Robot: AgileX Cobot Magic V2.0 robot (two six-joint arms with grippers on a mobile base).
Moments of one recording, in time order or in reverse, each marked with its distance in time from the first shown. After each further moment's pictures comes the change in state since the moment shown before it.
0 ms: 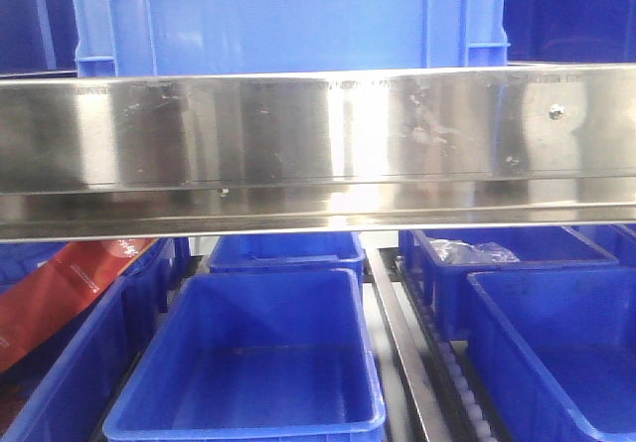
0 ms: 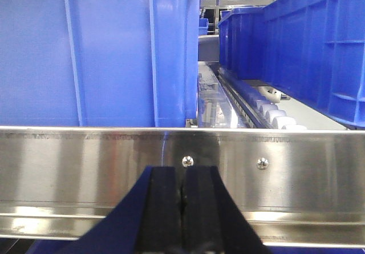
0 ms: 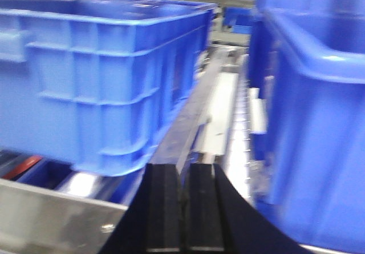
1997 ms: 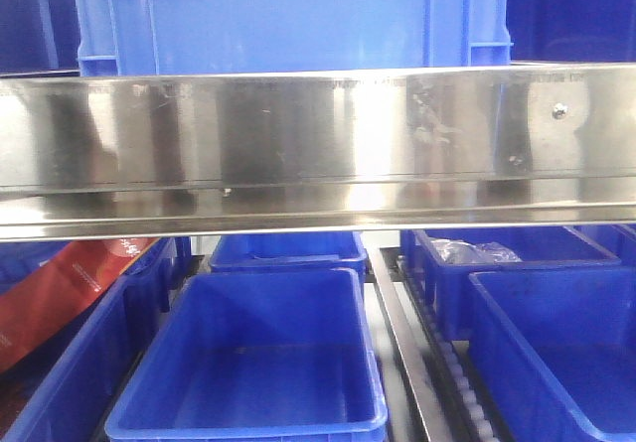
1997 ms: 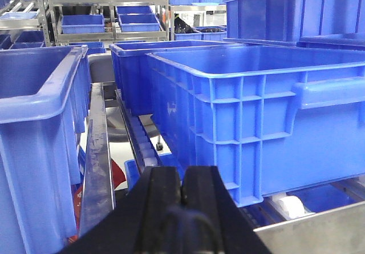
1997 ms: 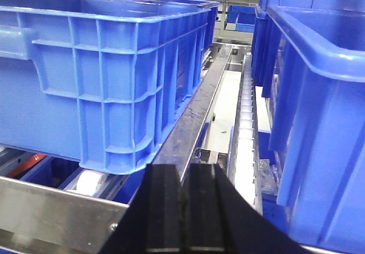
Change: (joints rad) left arm -0.309 0.334 -0.517 -0.019 0.224 0.000; right arm 0.068 0.054 -0.019 0.002 -0.002 0.000
